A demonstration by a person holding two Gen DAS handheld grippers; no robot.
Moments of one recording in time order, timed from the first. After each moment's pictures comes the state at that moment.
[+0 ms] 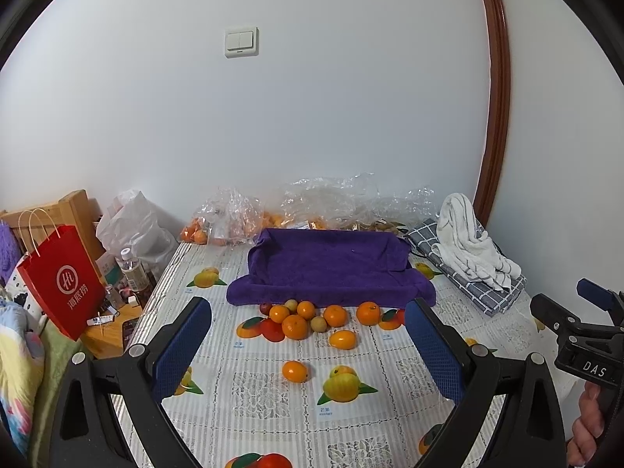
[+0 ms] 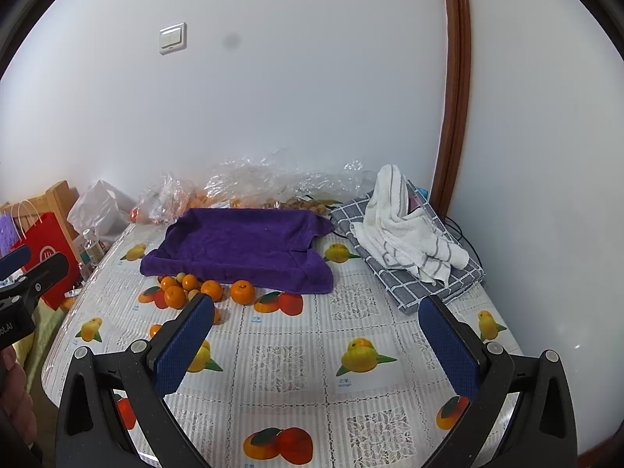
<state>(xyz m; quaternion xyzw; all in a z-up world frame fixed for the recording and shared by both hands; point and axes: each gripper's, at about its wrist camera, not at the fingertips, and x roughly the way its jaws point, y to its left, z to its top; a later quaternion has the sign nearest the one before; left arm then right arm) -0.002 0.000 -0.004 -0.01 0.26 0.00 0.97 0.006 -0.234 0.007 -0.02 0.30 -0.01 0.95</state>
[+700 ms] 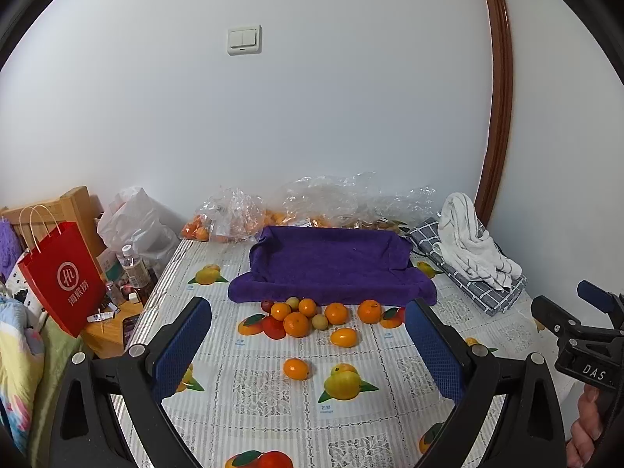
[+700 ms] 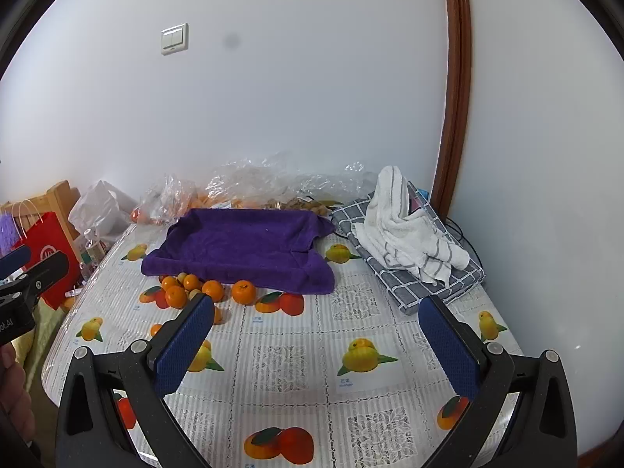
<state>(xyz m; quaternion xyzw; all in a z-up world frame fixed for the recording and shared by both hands) -0.004 0.003 -0.003 -0.01 0.26 0.00 0.97 0.002 -0.232 0.006 -0.02 0.30 -0.01 0.95</state>
